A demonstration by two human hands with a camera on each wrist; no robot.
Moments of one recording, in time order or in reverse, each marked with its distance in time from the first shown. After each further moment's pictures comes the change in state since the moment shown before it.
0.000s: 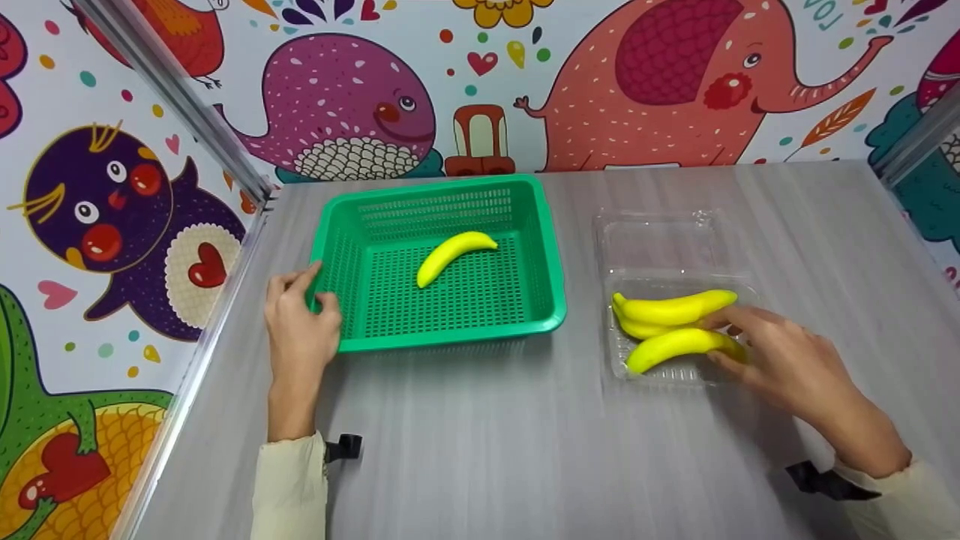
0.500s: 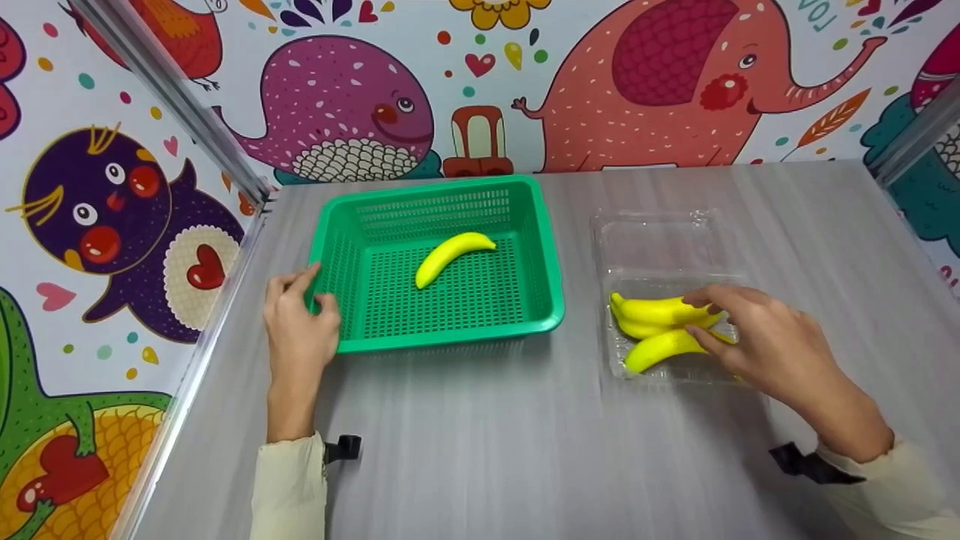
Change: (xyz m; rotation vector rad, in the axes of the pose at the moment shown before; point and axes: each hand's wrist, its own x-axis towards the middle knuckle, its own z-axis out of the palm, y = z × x) left_hand 0.000 0.001 -0.001 0.000 -0.005 0.000; right_hand 0.014 -0.031 -0.015 -0.023 0.176 -0.107
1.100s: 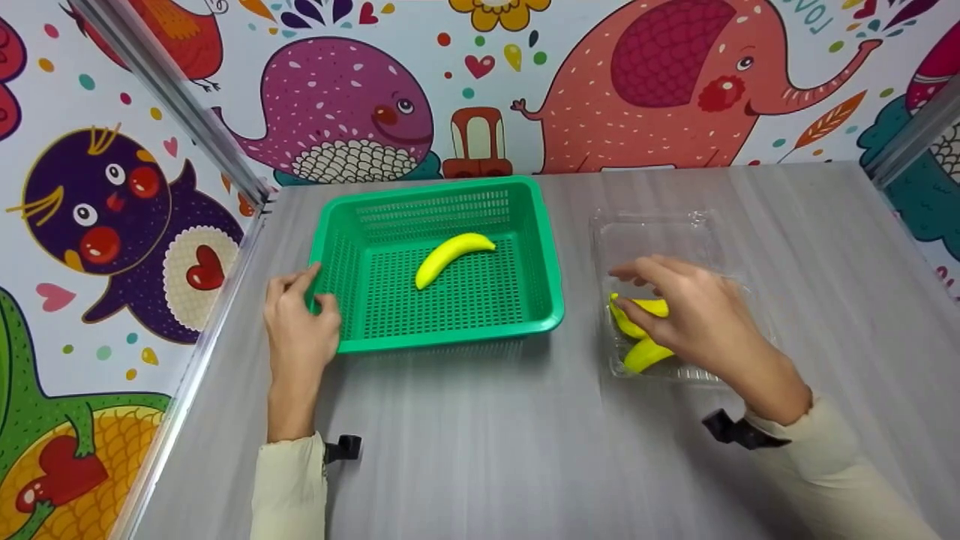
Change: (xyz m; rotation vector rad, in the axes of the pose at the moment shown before) left_hand 0.000 -0.001 0.000 -0.011 0.009 0.025; right_hand 0.048 -0.060 0.006 0.127 0.089 -0.170
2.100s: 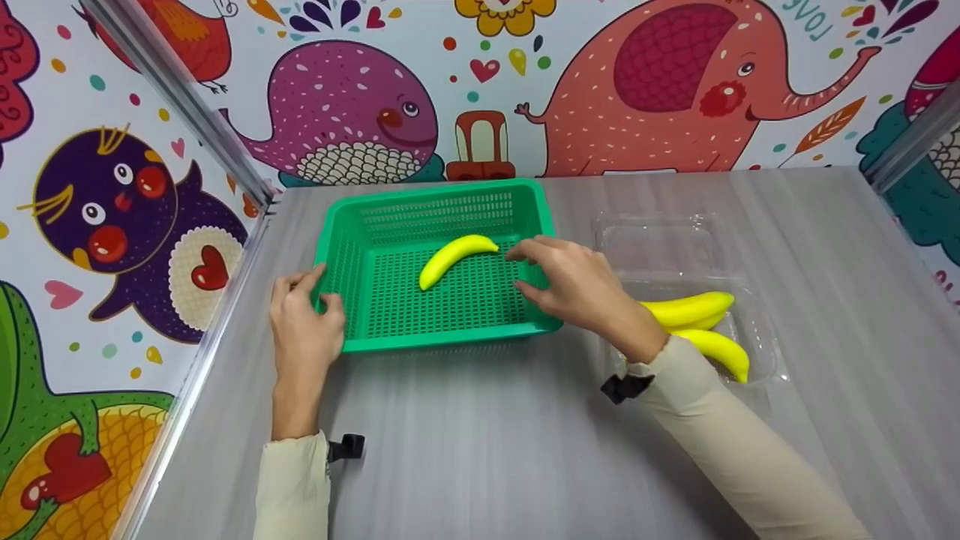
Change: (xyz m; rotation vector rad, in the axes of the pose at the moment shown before) left_hand 0.001 -0.001 -0.001 0.014 -0.018 -0.002; right_hand 0.087 -0.054 0.073 0.105 -0.179 -0.016
